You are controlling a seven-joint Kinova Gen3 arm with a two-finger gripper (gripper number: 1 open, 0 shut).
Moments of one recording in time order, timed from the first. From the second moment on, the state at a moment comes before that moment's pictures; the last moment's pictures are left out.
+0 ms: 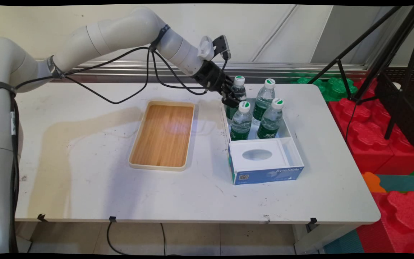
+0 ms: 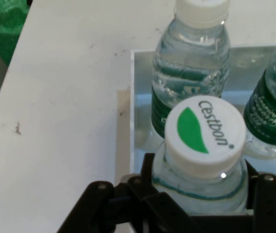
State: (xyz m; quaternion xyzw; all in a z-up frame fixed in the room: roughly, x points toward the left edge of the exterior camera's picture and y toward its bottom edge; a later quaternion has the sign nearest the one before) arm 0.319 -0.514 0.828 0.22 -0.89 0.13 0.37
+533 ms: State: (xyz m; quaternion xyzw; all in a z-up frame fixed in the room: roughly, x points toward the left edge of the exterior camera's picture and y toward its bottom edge) arm 0.326 -0.497 0.876 0.23 -0.87 0.15 0.41
